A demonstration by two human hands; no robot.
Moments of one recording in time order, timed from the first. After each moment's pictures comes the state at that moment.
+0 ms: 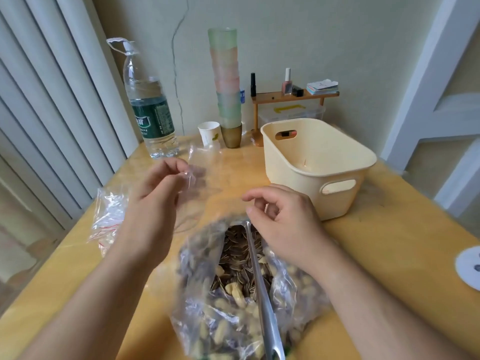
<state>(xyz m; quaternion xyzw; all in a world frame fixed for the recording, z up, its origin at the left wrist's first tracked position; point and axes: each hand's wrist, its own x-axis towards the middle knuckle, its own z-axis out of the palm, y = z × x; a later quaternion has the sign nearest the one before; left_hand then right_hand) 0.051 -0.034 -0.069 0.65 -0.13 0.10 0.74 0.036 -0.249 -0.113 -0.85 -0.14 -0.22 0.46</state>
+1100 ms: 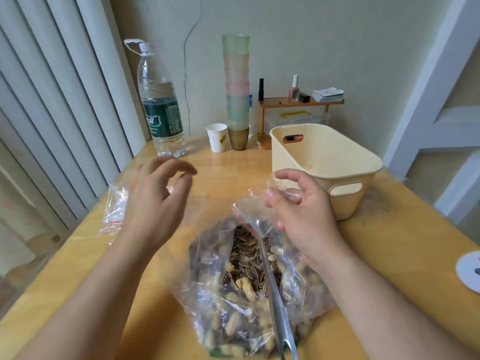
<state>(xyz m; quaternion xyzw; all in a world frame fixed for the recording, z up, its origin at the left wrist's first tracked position) 0.066 0.002 -0.080 0.88 -0.11 0.29 0.36 0.030 -0.239 -0.104 -0.69 -0.02 -0.17 0.70</state>
